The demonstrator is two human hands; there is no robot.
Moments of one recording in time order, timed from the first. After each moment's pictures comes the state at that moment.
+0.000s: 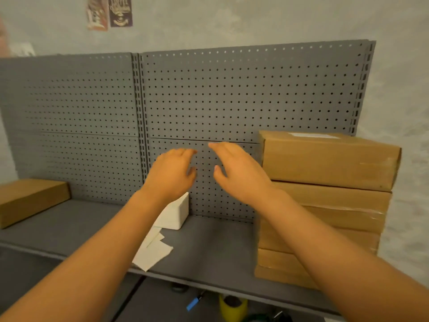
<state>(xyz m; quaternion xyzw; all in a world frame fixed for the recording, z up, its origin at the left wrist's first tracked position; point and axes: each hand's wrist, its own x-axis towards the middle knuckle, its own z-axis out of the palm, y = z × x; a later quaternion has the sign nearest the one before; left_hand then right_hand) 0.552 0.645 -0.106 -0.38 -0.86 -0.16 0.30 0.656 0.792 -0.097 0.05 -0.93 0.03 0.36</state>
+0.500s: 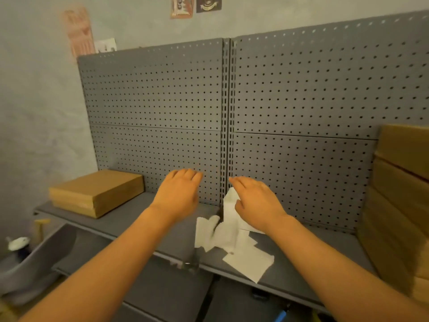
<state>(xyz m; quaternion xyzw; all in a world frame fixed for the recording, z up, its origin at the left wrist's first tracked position) 0.395 0.435 -0.167 -0.34 -0.91 0.03 0.26 0.479 0.624 -0.179 0.02 -0.98 0.01 0.21</state>
